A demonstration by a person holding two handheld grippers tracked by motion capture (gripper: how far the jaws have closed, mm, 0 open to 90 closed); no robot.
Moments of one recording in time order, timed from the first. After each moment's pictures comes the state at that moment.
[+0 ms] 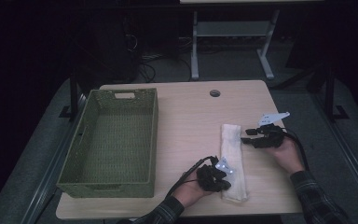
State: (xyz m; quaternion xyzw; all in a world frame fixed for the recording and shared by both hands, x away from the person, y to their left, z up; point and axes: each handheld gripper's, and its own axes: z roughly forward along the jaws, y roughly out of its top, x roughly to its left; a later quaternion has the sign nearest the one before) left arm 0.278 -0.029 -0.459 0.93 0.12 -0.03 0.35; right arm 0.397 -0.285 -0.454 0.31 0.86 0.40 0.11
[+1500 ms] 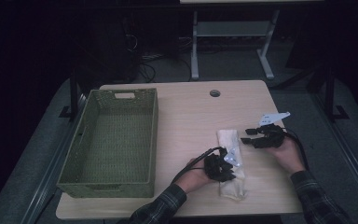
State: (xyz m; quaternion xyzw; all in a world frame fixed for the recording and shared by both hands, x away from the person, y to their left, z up) left arm 0.311 -0.047 -0.456 0.94 0.06 -0.01 0.33; right arm 0.396 -0.286 -0.452 0.30 0.86 0.40 0.11
